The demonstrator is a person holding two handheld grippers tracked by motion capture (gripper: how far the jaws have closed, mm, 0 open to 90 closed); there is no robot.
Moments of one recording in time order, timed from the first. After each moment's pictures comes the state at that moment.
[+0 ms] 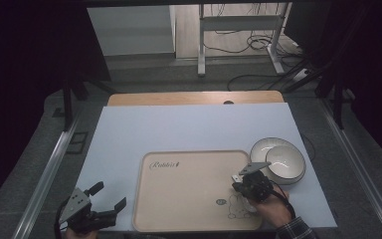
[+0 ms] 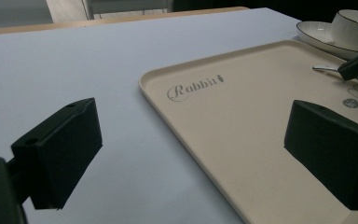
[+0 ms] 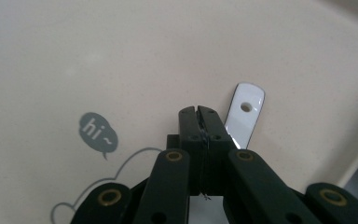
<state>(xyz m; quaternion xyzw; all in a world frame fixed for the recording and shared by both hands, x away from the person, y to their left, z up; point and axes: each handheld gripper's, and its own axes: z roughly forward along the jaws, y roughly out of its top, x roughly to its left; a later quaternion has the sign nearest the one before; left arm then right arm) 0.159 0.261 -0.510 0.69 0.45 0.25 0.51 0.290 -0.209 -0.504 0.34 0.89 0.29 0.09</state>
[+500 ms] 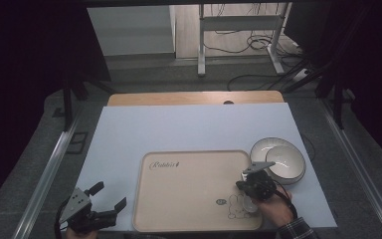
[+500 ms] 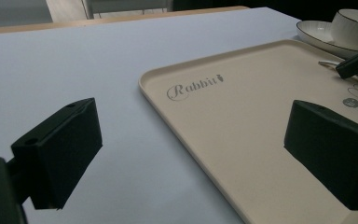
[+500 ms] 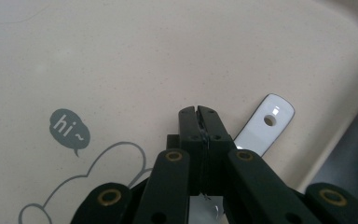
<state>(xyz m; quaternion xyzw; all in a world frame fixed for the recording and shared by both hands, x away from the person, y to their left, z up) 0.160 0.260 -0.510 0.69 0.45 0.25 0.51 0.294 -0.220 -0.509 0.36 0.88 0.29 0.10</state>
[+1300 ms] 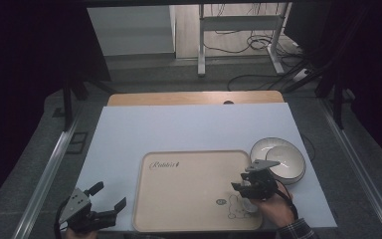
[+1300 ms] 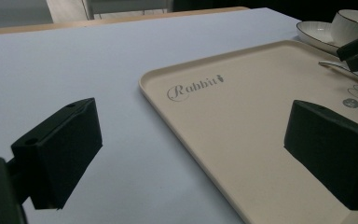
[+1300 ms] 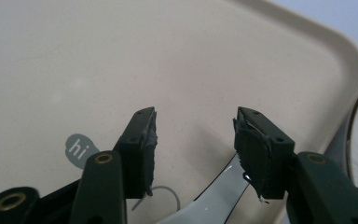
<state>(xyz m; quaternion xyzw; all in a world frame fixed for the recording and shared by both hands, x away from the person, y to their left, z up) 0.159 0.260 -0.510 0.69 0.45 0.25 0.51 0.291 -0.220 -0.496 0.36 0.86 0.34 0.12</state>
